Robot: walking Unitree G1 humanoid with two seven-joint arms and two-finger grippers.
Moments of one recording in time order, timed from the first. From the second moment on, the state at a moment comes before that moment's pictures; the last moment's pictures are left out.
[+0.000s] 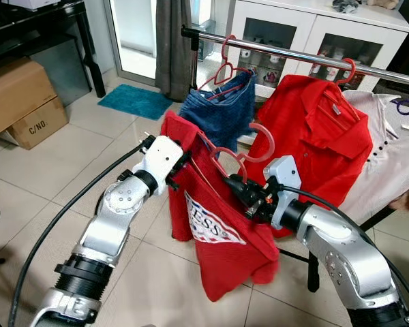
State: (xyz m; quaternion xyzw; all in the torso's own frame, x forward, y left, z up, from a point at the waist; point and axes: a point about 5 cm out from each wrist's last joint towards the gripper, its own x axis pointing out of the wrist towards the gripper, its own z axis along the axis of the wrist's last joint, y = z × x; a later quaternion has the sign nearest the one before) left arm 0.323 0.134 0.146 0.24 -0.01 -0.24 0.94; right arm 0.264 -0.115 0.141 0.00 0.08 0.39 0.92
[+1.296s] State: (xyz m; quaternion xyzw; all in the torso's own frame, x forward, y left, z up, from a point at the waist) left arm 0.330 0.162 0.181 0.12 -0.06 -0.21 0.97; right arm 0.260 -0.124 0.132 -0.04 0.09 0.42 0.90
